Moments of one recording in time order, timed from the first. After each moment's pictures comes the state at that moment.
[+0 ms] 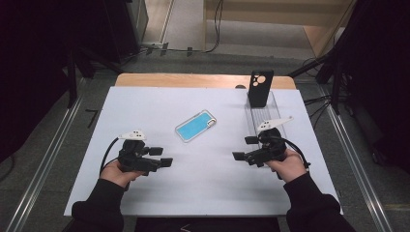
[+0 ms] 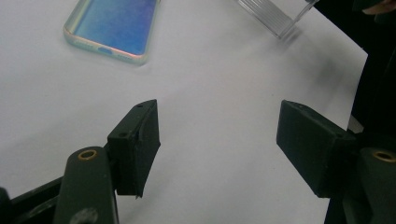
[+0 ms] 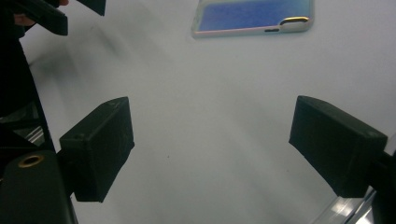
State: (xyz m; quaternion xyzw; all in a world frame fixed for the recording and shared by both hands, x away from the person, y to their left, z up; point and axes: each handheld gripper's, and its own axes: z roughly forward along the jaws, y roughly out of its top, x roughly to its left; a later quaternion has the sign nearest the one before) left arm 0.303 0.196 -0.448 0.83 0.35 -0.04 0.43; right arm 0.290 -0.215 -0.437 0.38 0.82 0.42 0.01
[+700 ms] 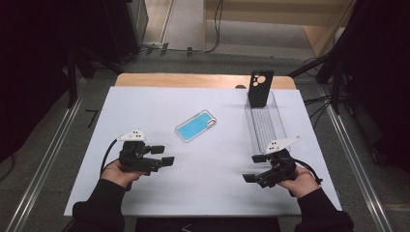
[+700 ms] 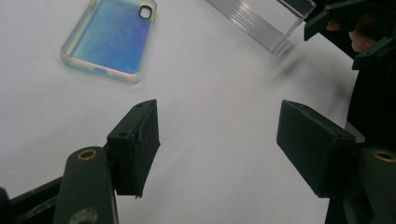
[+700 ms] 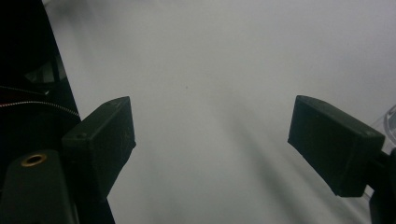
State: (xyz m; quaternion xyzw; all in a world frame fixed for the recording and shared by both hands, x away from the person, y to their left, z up) left arm 0.298 0.191 -0.444 0.82 0.34 -0.02 0.46; right arm 0.251 -0.237 -0.463 0.35 0.85 0.40 -0.01
